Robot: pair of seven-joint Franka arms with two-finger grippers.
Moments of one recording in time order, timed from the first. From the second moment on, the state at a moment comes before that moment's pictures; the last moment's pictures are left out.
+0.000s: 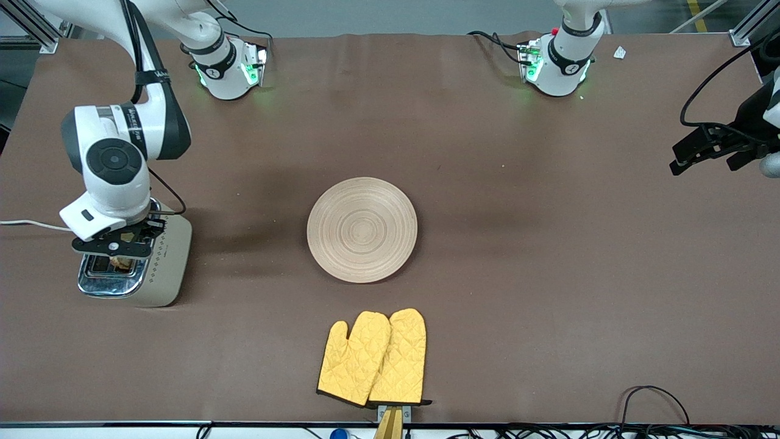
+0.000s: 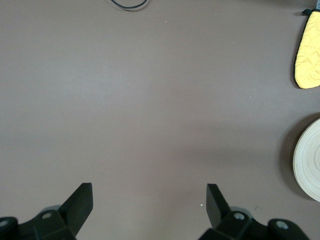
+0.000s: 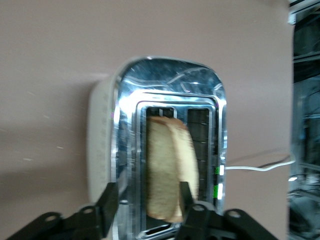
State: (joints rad) left arm 0.05 0.03 -0.13 -1.48 0.00 1.58 -0.15; right arm 0.33 0.19 -0.25 -1.96 -0.50 2.11 0.39
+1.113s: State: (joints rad) left arm 0.05 0.03 -0.13 -1.48 0.00 1.57 -0.15; right arm 0.25 0.09 -0.26 -1.66 -0.03 1.77 0.12
